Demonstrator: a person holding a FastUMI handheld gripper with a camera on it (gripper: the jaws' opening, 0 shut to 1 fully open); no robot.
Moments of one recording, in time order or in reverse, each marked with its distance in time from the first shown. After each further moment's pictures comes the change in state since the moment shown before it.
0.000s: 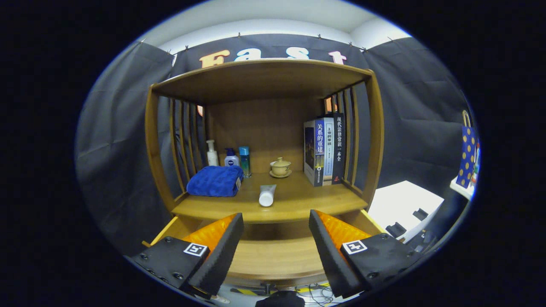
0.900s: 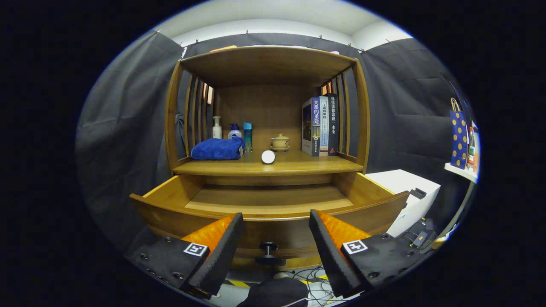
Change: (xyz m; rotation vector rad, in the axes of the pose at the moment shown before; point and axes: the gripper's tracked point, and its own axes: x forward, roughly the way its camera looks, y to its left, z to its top) arm -0.032 0.001 -0.123 -0.093 0.006 -0.036
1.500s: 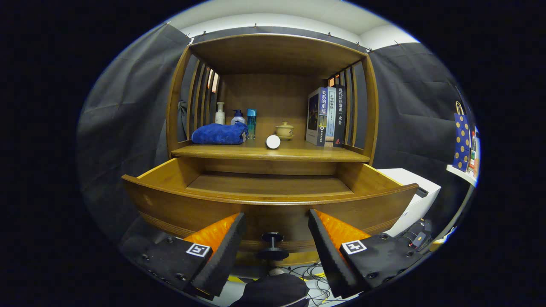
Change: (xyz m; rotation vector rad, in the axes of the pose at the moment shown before) arm 0.009 0.012 -0.028 -0.033 0.051 0.012
